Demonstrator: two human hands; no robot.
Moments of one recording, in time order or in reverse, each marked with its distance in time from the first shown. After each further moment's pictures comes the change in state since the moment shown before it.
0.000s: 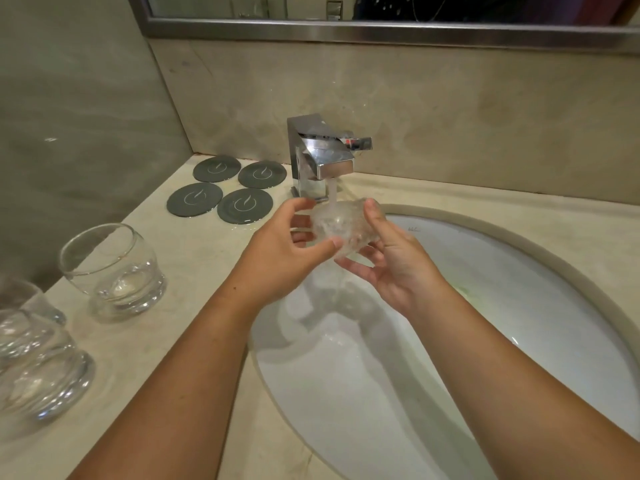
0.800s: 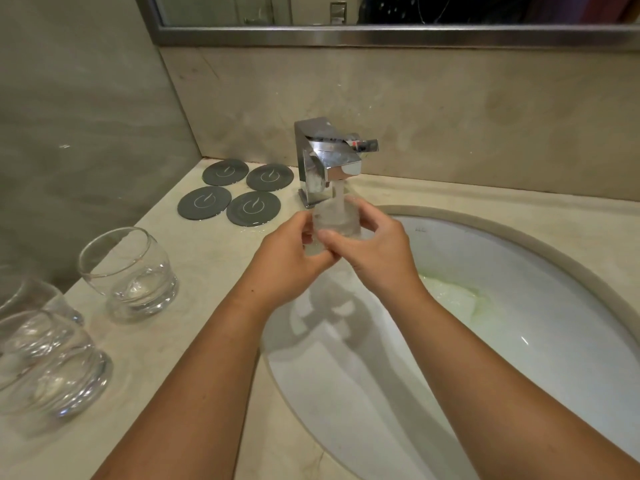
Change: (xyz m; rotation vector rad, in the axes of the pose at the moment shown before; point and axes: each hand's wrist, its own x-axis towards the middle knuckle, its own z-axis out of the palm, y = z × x) left_hand 0.005 -0.013 -0.001 0.159 -0.010 0.027; right_hand 0.011 0.019 0.017 -0.654 0.051 -0.559
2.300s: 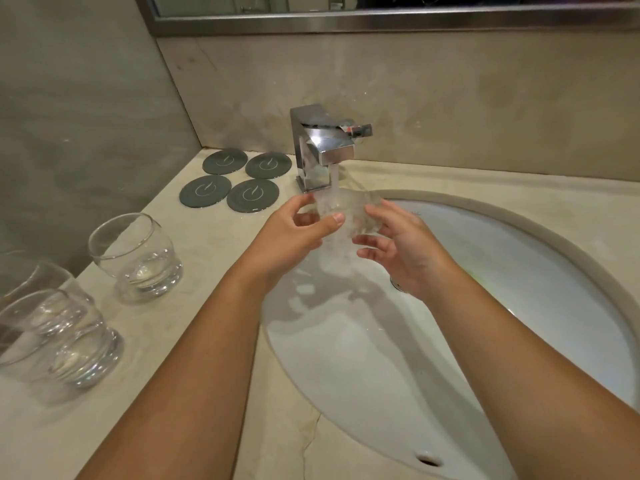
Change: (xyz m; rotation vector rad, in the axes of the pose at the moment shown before) left_hand 0.000 0.009 0.002 -0.433 -0.095 -0.151; right_hand -0.004 0.005 -0.039 0.521 -0.122 0.476
